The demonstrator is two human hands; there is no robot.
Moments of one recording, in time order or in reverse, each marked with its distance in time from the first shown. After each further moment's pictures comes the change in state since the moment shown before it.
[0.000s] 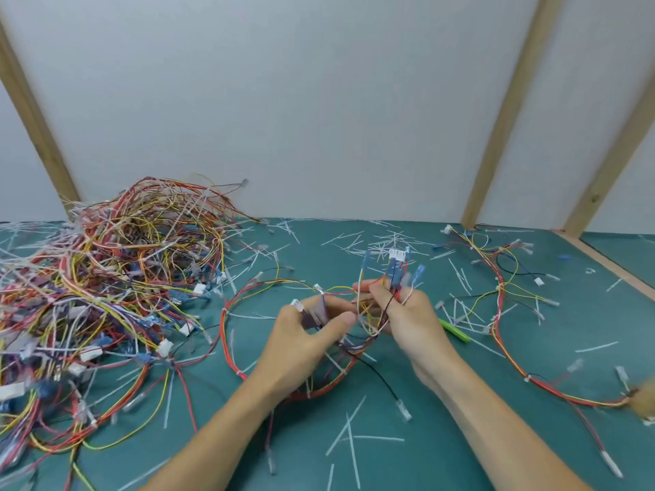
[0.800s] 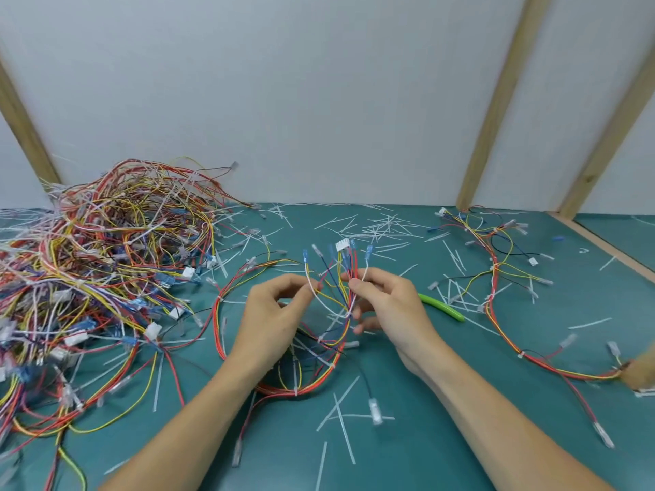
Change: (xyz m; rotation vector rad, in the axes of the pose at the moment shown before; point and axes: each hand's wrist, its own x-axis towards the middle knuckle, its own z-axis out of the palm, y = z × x) left_hand 0.004 -0.011 -0.010 0.113 0.231 -0.108; right_hand -0.007 0.009 0.005 0.046 -0.028 0.042
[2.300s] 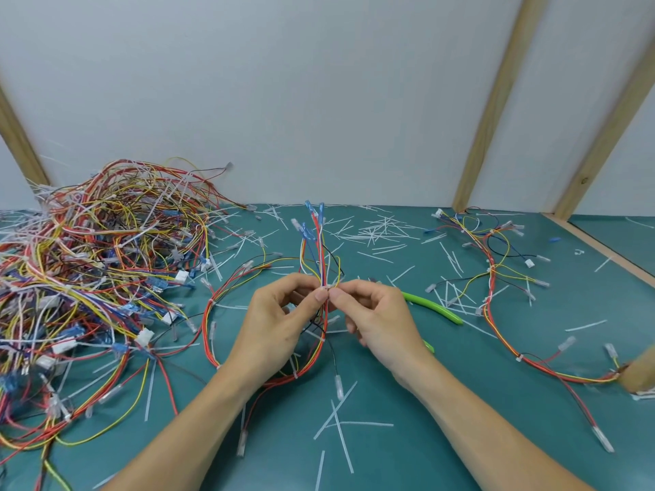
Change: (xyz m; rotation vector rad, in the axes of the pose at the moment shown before) left_hand 0.002 -0.003 0.001 -0.104 -0.161 0.134; right_hand -0.013 -0.001 0.013 -0.130 -0.042 -0.133
